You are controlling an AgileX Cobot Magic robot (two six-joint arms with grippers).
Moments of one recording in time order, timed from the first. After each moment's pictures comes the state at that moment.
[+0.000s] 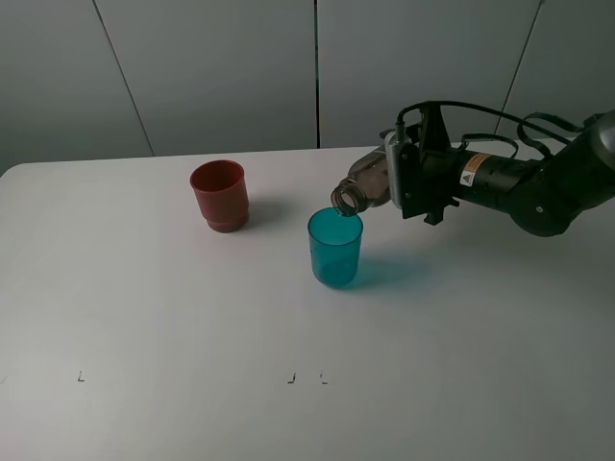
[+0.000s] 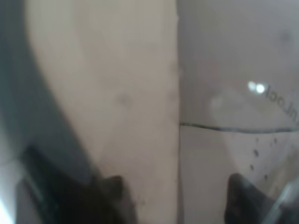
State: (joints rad) left arm 0.01 0.00 -0.51 0.02 1.09 0.01; right arm 0.20 2.05 -0.79 -0.48 -0.86 -1.36
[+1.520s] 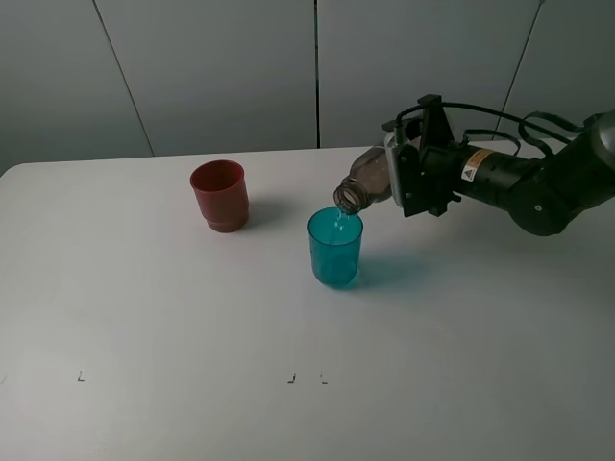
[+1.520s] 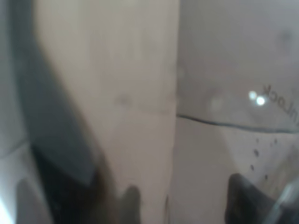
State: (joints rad) left arm 0.01 0.00 -0.51 0.02 1.09 0.01; right arm 0.20 2.05 -0.79 -0.43 -0.91 -1.48
